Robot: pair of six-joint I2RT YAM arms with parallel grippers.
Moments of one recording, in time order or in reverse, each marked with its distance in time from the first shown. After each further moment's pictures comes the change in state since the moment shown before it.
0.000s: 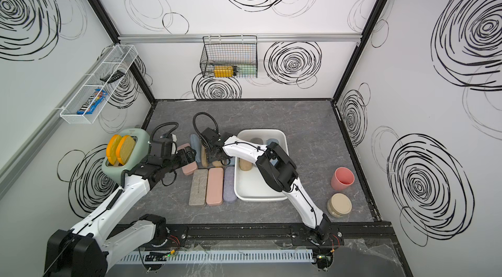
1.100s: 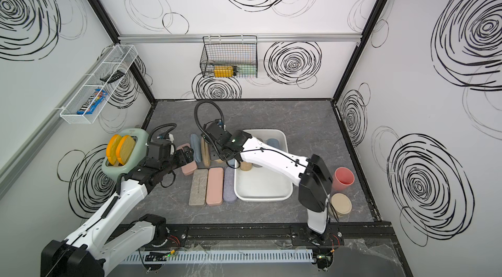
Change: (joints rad) left arm -0.028 -0.070 0.000 -0.023 -0.084 0.000; right arm 0.095 -0.566 -0.257 -0.102 0.119 0.089
